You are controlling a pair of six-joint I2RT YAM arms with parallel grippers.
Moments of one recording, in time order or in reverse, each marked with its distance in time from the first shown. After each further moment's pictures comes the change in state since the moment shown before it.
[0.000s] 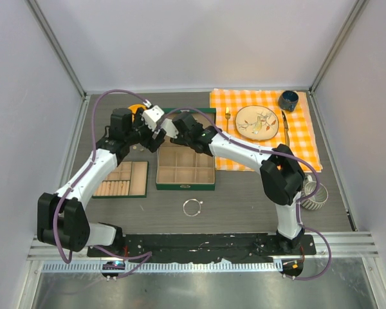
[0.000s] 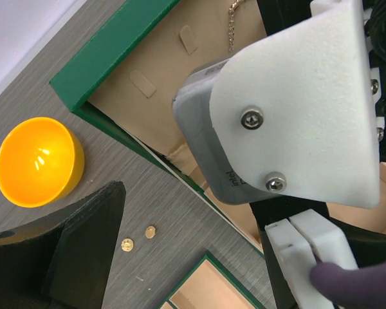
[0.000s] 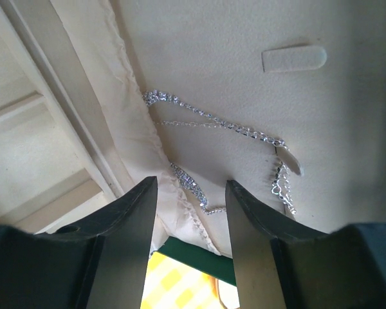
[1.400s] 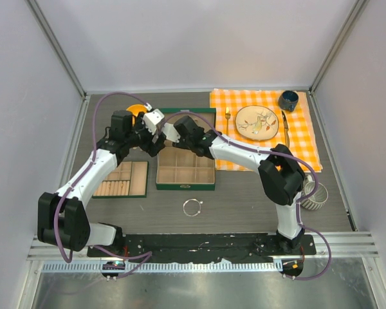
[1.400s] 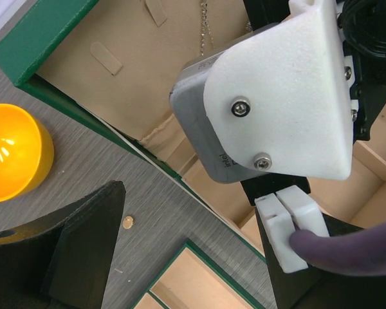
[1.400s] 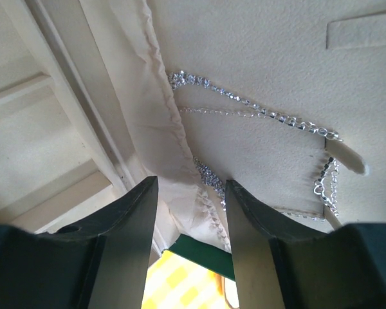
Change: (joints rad) left arm 0.013 0.002 -0.010 -0.064 0.049 -0.003; right arm -0.008 0.003 -0.068 0.042 0.008 -0.019
